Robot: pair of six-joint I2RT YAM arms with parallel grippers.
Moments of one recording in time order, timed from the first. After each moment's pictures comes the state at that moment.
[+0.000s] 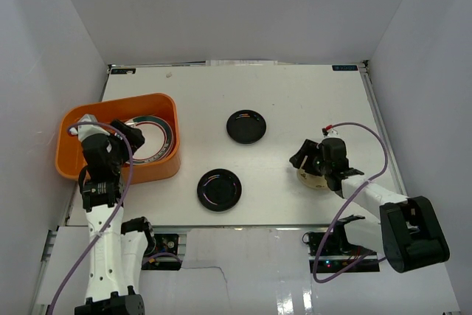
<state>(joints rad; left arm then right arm) 0.20 0.64 0.71 -0.45 -0.03 -0.56 0.27 1.14 0.33 0.13 -0.11 0.56</state>
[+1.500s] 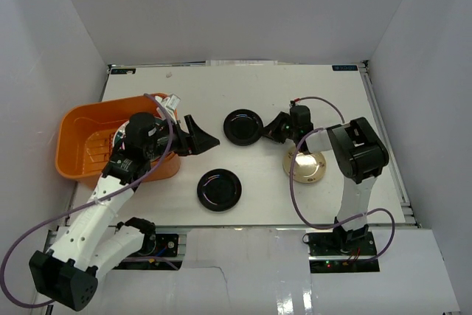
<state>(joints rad) -0.35 0.87 0.83 -0.28 0.56 -0.65 0.37 1.95 0.88 0.50 -0.35 0.89</state>
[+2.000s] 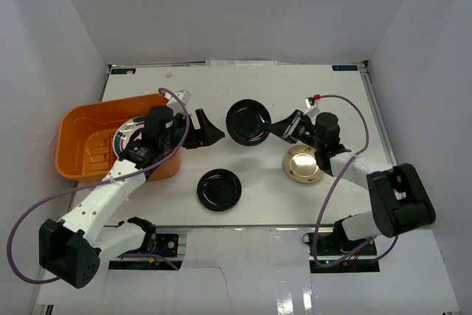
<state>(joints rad) -0.45 1.04 0.85 -0.23 0.32 -0.61 0.34 1.45 0.58 0.65 -0.49 0.94</state>
